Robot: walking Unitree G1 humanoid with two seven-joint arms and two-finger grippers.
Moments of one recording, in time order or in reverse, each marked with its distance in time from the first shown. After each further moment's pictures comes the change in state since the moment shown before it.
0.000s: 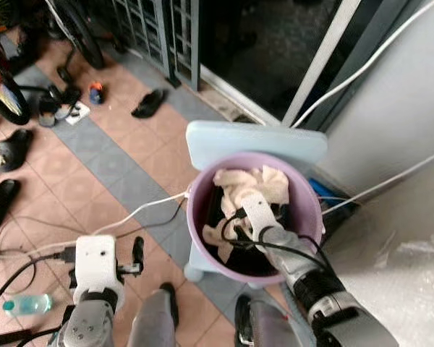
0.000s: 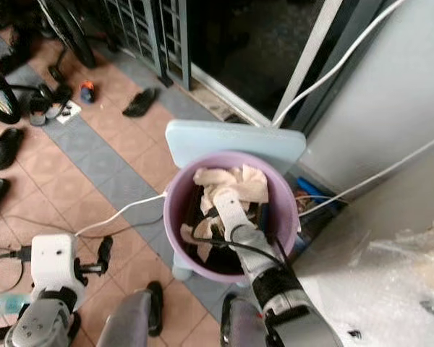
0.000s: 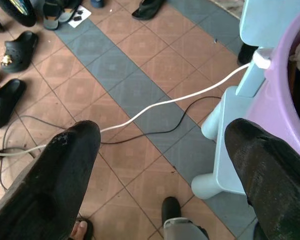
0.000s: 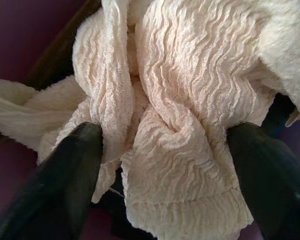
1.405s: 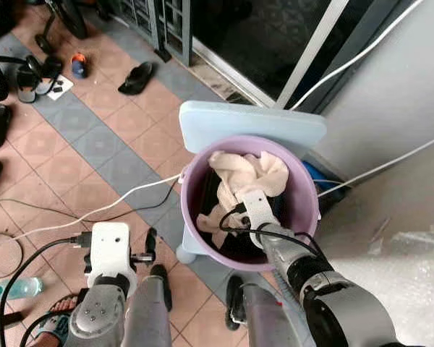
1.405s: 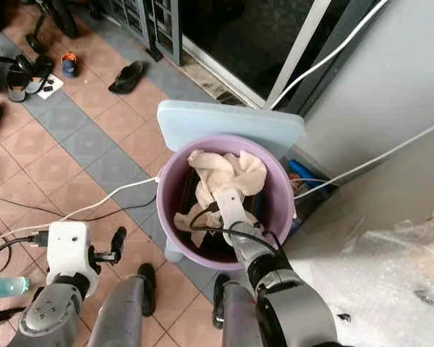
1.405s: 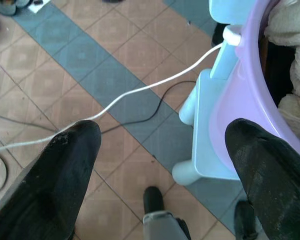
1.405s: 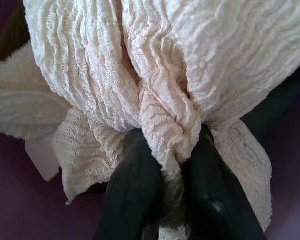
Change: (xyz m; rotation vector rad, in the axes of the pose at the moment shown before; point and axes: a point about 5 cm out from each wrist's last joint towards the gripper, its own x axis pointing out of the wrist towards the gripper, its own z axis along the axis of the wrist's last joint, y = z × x) left arm 0.024 -0.015 0.007 0.040 -0.009 -0.105; right arm 0.010 -0.006 0.000 0.144 -0.002 -0.012
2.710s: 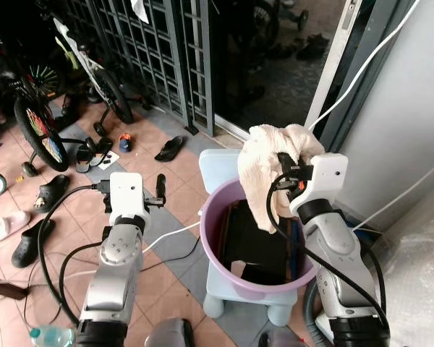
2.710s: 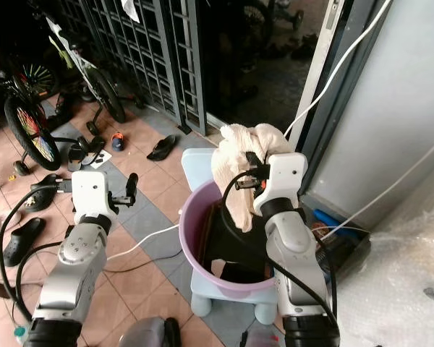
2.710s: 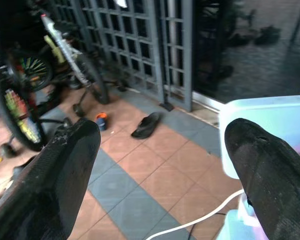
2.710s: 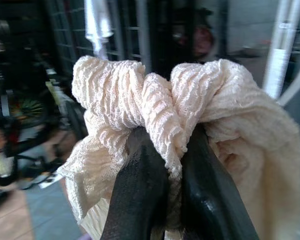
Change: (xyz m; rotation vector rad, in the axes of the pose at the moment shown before) left arm 0.078 -0.009 0.034 -0.020 -0.258 0.011; right arm -0.114 -0.038 0.071 0.184 -0.794 -0.071
